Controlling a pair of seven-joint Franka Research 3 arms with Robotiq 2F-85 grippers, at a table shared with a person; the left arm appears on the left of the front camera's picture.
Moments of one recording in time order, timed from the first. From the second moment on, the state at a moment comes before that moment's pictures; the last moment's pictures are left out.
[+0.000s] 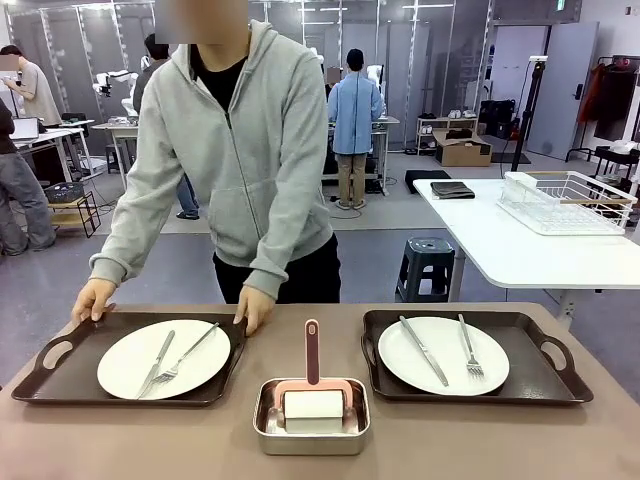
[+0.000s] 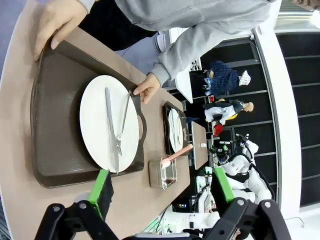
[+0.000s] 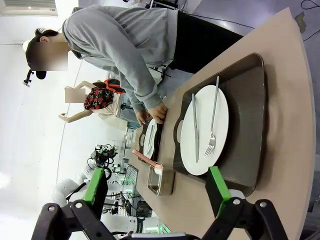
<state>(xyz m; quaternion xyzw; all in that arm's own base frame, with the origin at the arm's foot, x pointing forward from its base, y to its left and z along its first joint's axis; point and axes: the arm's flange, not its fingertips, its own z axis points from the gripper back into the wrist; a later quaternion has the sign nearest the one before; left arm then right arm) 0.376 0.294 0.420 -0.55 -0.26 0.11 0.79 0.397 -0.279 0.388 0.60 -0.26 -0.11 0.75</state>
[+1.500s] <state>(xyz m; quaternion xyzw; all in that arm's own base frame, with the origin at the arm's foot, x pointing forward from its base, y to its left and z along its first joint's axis) 0.376 0.294 0.420 -0.55 -0.26 0.11 0.79 0.397 -0.279 0.388 0.60 -0.26 -0.11 0.75</state>
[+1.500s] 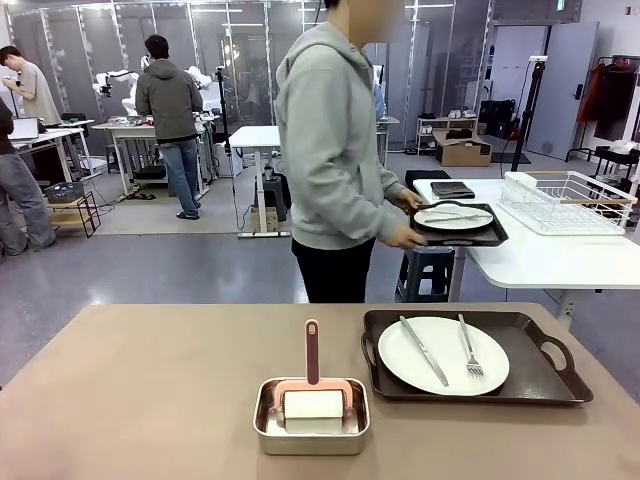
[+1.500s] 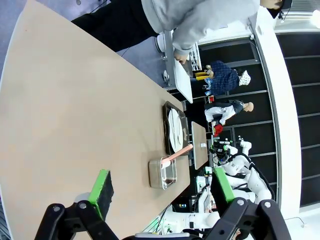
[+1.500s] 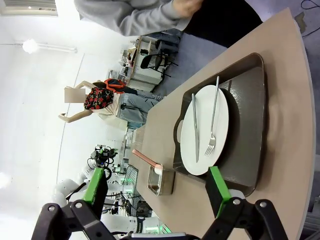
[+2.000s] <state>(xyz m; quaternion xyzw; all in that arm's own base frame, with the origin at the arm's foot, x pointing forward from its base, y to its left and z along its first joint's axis) 0.376 0.294 0.420 -0.55 -0.26 0.11 0.79 0.397 -0.279 0.388 0.60 -0.26 -0.11 0.75</state>
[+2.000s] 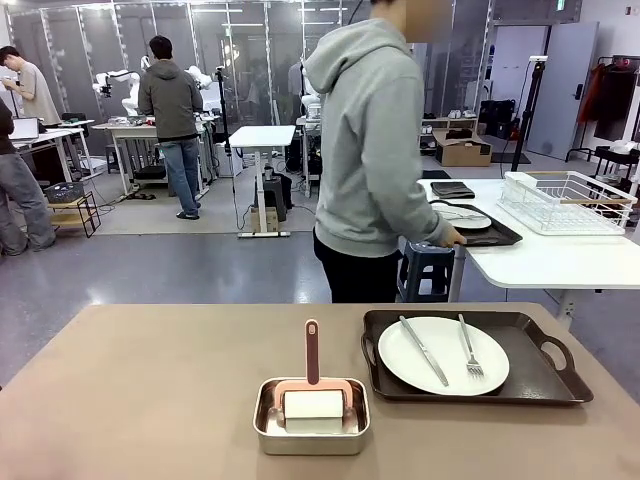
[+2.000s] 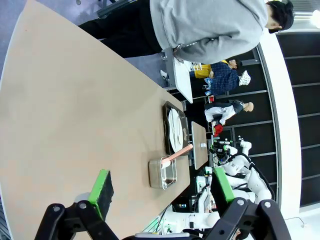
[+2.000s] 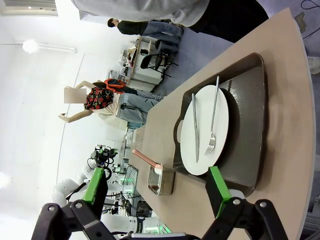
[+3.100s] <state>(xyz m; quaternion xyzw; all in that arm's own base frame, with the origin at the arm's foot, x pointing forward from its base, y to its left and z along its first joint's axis) 0.467 -0.110 0.530 -0.22 -0.12 -0.50 0.83 0.398 -0.279 0.389 0.60 -0.26 -0.11 0.75</state>
